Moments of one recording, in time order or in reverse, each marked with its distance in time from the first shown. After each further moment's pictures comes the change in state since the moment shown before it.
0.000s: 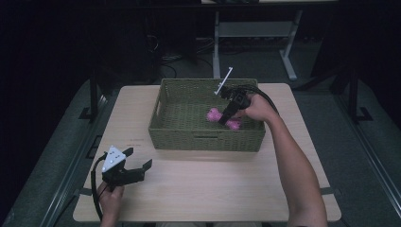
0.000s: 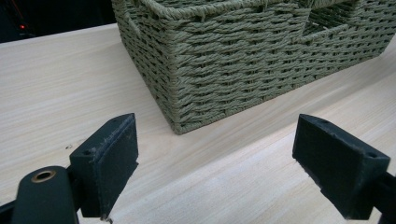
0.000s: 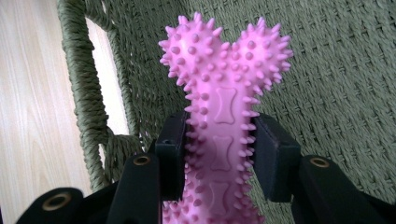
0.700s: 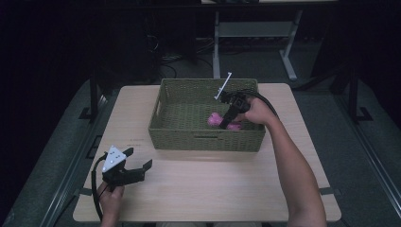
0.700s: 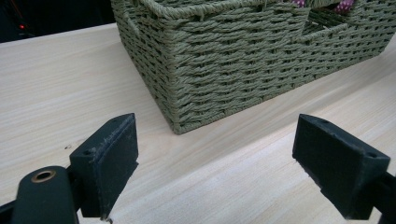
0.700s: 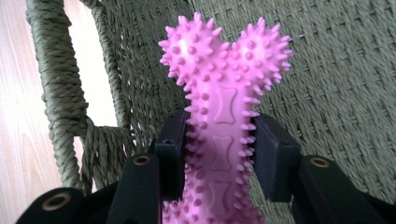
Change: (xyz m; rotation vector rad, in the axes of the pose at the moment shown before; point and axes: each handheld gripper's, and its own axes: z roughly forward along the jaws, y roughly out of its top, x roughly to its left) left arm -0.001 0.000 0.000 0.002 0.000 0.003; right arm -0.003 -0.006 0.016 0.037 0.012 0.004
